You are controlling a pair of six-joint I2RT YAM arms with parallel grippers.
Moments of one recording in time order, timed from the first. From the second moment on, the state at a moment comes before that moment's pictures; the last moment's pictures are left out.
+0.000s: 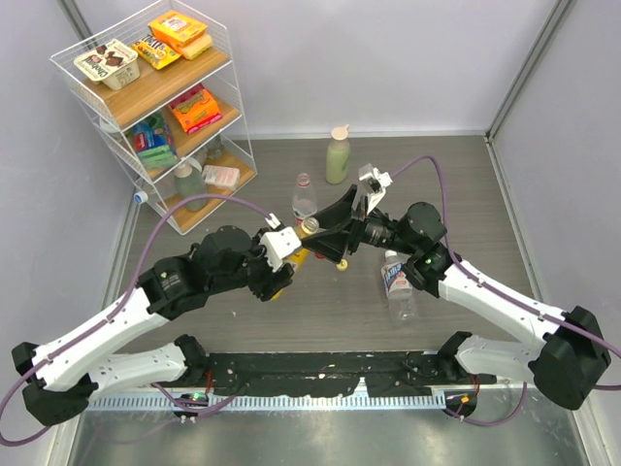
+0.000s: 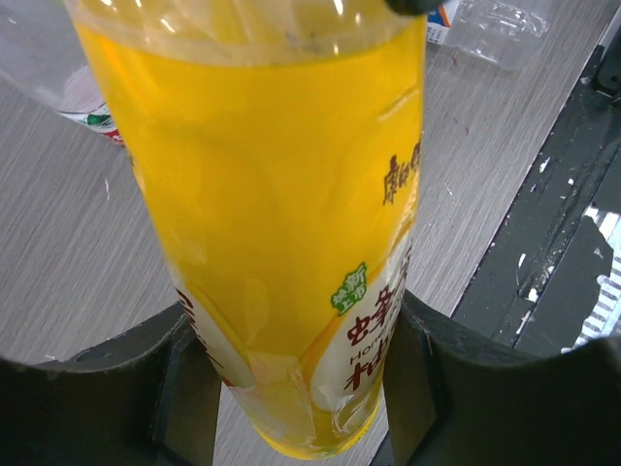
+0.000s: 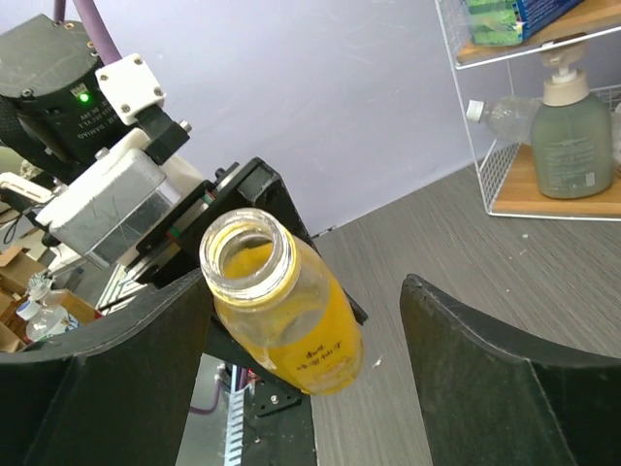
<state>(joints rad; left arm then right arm) -0.97 0.90 1.04 -0.71 0.01 0.13 0.72 1.12 0.77 0.60 -0.61 0.59</state>
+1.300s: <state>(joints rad) -0.97 0.85 0.99 -0.67 -0.24 0.13 0.72 1.22 0.90 0.13 -0.05 0.25</state>
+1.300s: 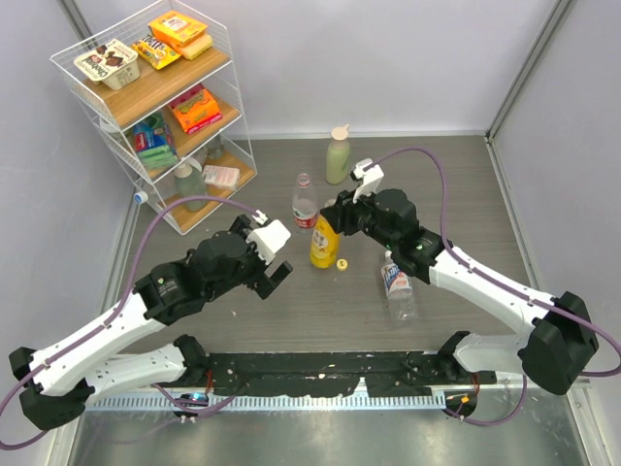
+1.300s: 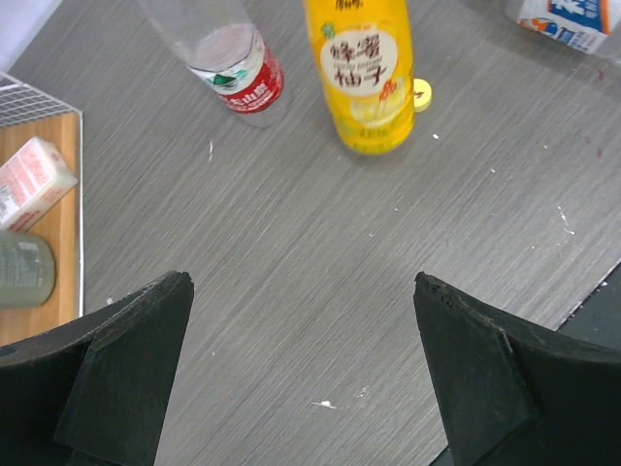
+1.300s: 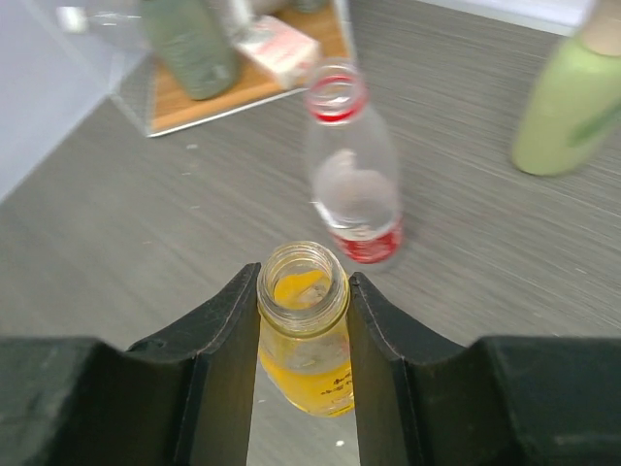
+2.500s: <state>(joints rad) -0.97 0.84 0.96 -0.66 -0.30 0.13 0.72 1.33 0.84 0.24 0.36 0.19</state>
